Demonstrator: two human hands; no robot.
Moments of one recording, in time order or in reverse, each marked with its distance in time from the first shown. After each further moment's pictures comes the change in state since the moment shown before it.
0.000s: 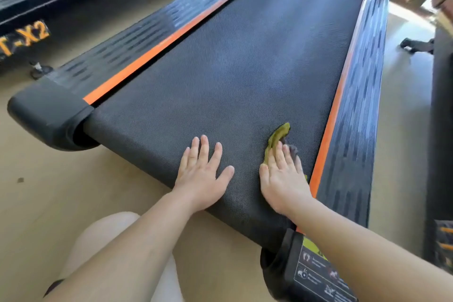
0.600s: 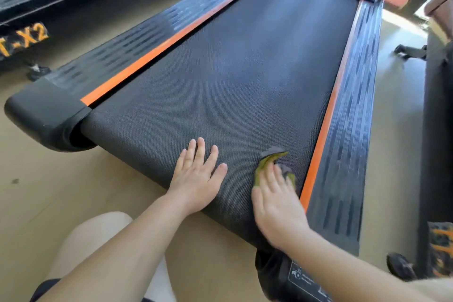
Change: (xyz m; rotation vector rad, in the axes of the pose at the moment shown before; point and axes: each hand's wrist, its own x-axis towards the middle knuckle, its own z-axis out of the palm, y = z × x) left_hand -0.001 -0.003 0.003 -0.075 0.023 0.006; right_hand -0.049 -0.004 0.017 -0.034 0.063 -0.131
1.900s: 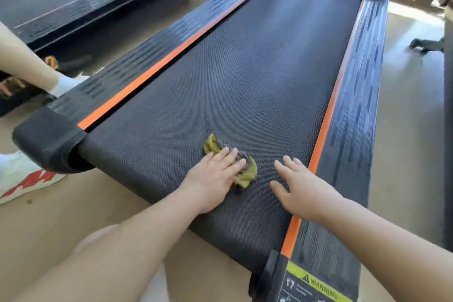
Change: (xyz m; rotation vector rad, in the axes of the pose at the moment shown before) left_hand 0.053 0.040 -0.003 0.491 0.022 0.357; right_hand 0.032 0.068 -0.095 0.083 -0.293 0.031
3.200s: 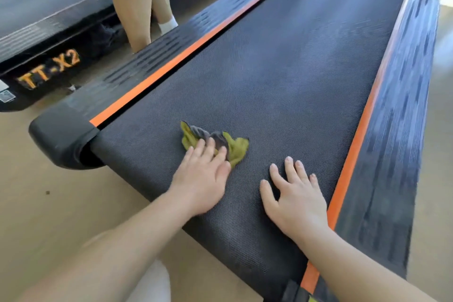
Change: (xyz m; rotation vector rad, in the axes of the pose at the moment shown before) left_hand -0.008 -0.028 -0.015 -0.207 -0.002 -0.392; right_hand 0.064 -0.022 0.062 0.010 0.297 0.009
